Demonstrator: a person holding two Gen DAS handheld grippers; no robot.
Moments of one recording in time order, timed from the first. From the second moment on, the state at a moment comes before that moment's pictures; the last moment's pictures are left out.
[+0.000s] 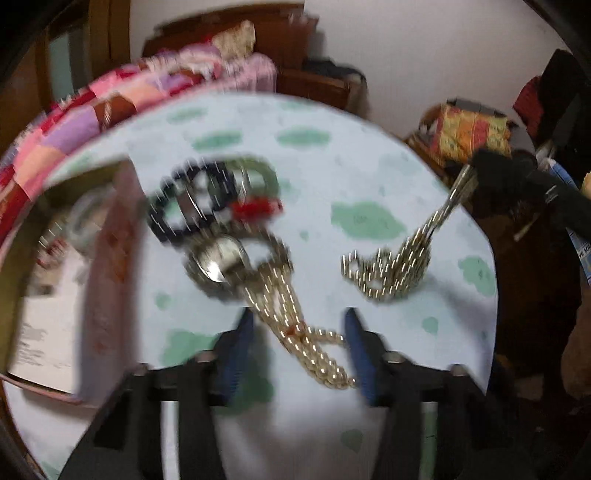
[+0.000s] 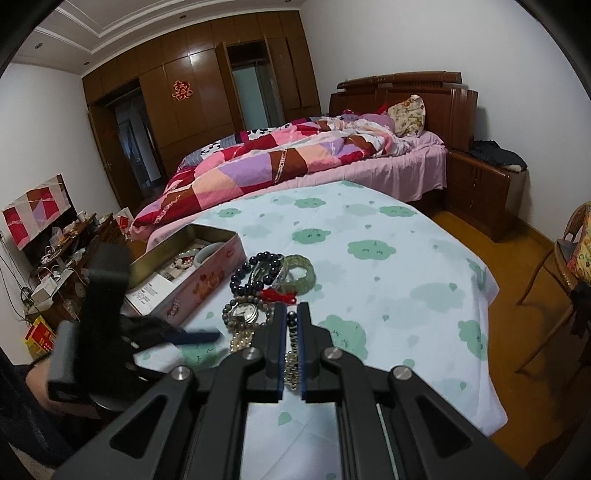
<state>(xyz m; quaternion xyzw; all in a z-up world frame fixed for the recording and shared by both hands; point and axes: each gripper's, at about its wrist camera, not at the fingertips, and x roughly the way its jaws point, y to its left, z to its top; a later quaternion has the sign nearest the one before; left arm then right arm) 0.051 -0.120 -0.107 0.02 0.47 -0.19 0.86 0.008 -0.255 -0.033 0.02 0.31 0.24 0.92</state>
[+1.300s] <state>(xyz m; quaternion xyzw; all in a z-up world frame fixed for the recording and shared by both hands) 0.044 -0.009 0.000 -0.01 0.32 -0.12 0.94 0.009 -0.192 0.006 -0.03 0.27 0.30 0.91</state>
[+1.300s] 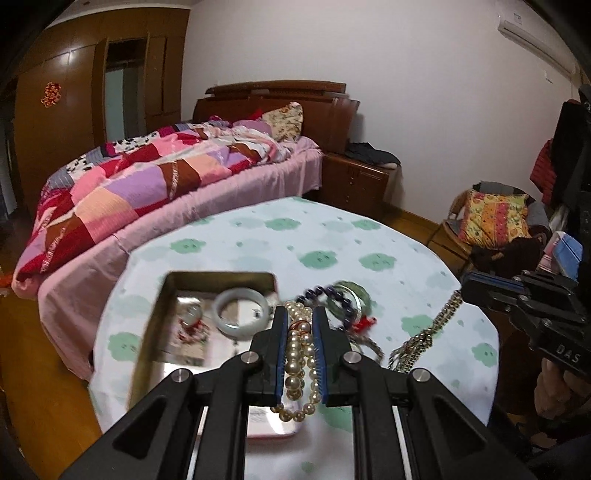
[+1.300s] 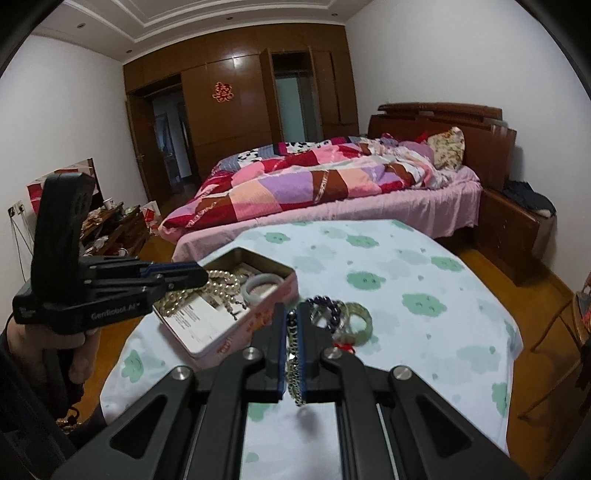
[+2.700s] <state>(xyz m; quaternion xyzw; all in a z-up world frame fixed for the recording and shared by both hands) 0.127 0.073 -0.047 0.00 0.37 -0.01 0.93 0.096 -0.053 -0.024 -0.11 0.31 0.34 0.88</state>
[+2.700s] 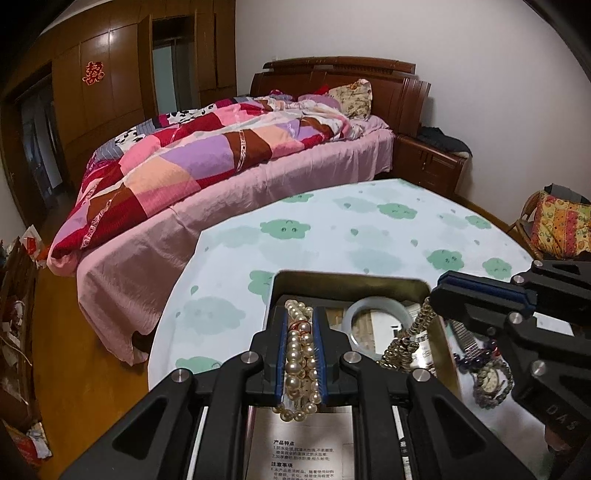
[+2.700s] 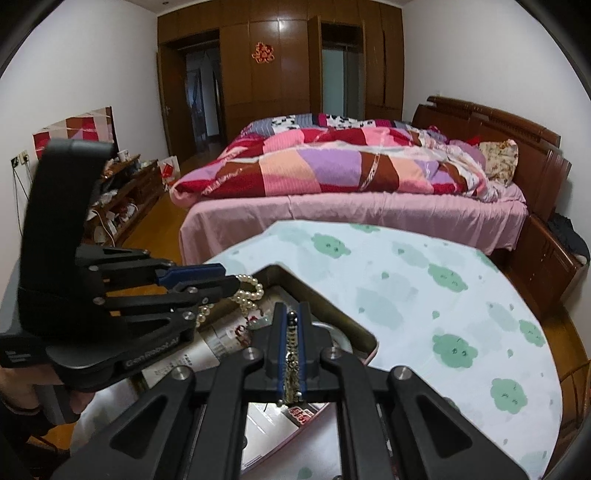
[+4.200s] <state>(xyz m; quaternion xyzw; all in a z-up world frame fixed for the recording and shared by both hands) 0.116 0.065 -0.060 0.03 0.37 0.02 0.93 0.110 -0.053 -0.072 -0.13 0.36 0.30 0.88</state>
